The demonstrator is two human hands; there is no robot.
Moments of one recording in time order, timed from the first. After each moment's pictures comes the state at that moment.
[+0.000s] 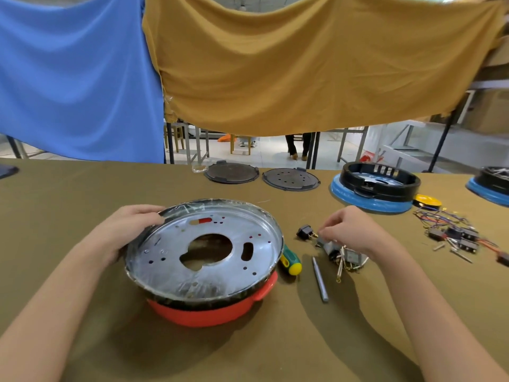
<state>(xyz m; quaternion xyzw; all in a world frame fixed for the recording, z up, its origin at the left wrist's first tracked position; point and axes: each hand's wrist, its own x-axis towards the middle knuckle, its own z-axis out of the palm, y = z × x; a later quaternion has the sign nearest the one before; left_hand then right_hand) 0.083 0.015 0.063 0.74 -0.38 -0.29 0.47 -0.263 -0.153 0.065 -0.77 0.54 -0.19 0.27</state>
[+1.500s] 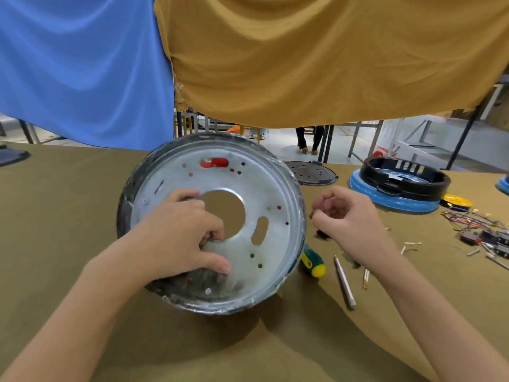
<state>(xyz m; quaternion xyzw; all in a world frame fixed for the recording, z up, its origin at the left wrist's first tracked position) 0.033 0.019 0.077 0.64 -0.76 0.12 0.07 -0.220 -0.112 0.066 -0.80 0.36 -0.41 0.25</state>
